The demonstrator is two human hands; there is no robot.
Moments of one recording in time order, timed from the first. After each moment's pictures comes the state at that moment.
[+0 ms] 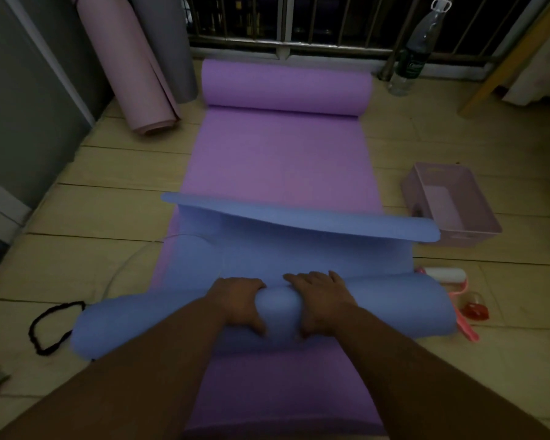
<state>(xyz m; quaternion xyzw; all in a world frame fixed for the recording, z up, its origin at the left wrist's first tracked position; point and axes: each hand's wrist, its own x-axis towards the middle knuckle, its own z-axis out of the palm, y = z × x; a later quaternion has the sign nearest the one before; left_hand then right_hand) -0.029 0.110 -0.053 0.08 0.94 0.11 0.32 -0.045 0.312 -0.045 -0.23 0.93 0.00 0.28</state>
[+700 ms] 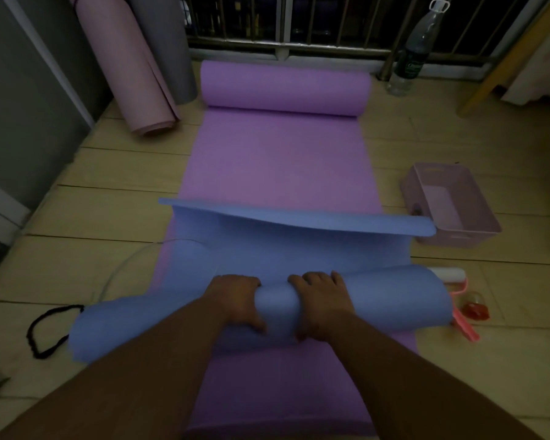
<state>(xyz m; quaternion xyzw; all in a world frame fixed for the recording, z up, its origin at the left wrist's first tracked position) -0.030 0.110 -0.051 0.06 0.95 0.07 0.30 -0.036 0.309 -0.048 -0.20 0.95 0.00 0.23</state>
